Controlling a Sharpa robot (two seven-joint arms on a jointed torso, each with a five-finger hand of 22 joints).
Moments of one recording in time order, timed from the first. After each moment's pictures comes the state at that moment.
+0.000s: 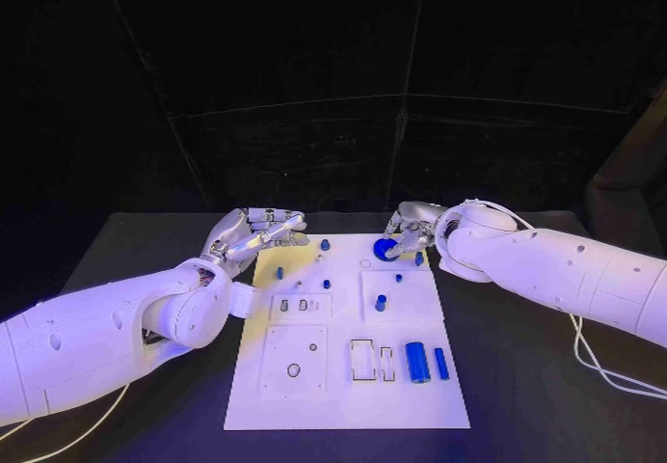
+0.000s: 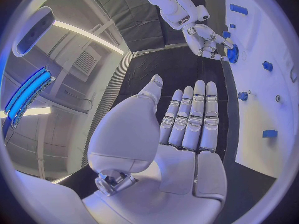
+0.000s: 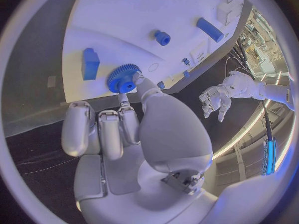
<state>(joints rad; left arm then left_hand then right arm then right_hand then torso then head) 1.17 -0.87 -0.05 1.54 -0.07 -0.31 0.53 1.34 -0.04 0.08 0.11 0.05 0.97 0.22 0.12 0.07 1.05 0.17 0.11 0.07 1.07 0.13 0.18 0.13 0.18 0.89 0.24 0.28 0.11 1.28 -0.57 -0.03 1.13 -1.37 -0.11 -0.18 1.33 -0.07 0.12 -0.01 0.22 0.90 0.16 0.09 0.07 1.43 0.07 1.42 1.31 1.47 -0.01 1.49 1.31 0.08 1.42 0.10 1.41 1.20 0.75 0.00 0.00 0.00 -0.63</state>
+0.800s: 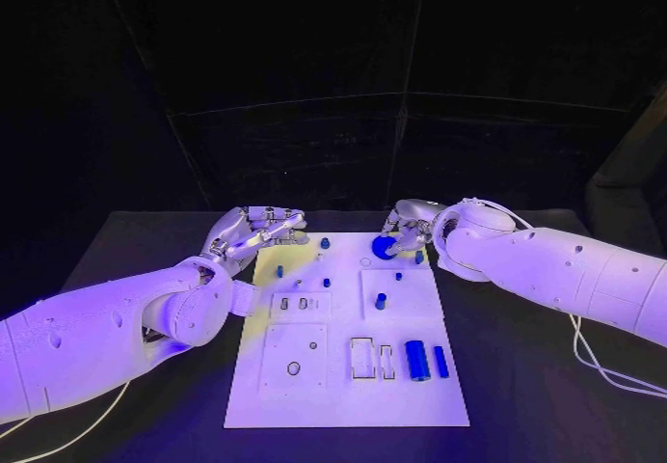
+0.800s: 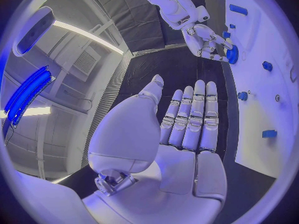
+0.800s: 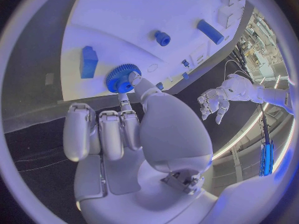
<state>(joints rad) 1.17 -0.88 -0.05 1.54 -0.07 -0.31 0.53 1.34 -0.04 0.08 0.10 0.05 0.97 0.22 0.12 0.07 1.05 0.17 0.11 0.07 1.07 0.13 0.17 0.13 0.18 0.89 0.24 0.28 0.11 1.28 -0.56 -0.03 1.14 -1.40 -0.14 -0.16 1.35 0.00 0.27 -0.07 0.17 1.00 0.15 0.12 0.07 1.46 0.04 1.47 1.31 1.47 -0.03 1.50 1.31 0.07 1.45 0.07 1.45 1.27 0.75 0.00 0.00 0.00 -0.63</state>
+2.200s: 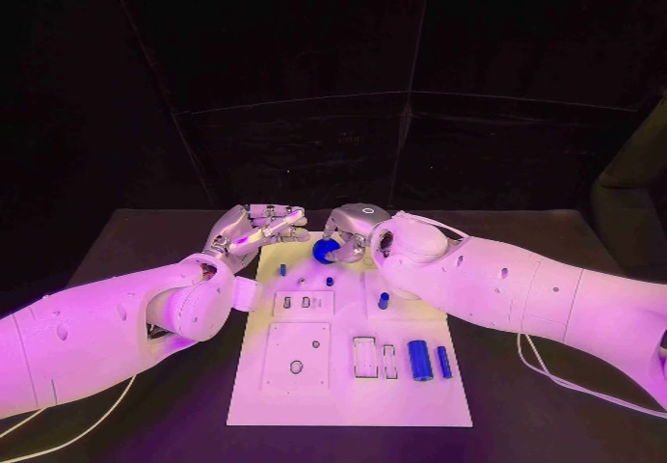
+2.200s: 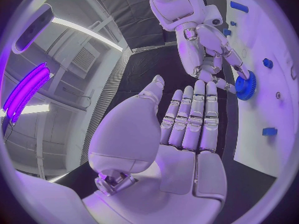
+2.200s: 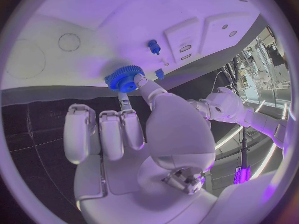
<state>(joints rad) 1.17 -0.87 -0.05 1.53 -0.03 -0.30 0.52 1.35 -0.03 0.08 0.10 0.05 0.98 0.22 0.11 0.07 1.06 0.17 0.10 0.07 1.08 0.13 0.17 0.13 0.18 0.89 0.24 0.27 0.10 1.25 -0.36 -0.03 1.16 -1.63 -0.26 -0.22 1.23 -0.04 0.34 -0.07 0.20 1.01 0.15 0.11 0.03 1.46 0.05 1.44 1.31 1.47 -0.03 1.50 1.31 0.07 1.46 0.08 1.46 1.30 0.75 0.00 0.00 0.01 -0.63</state>
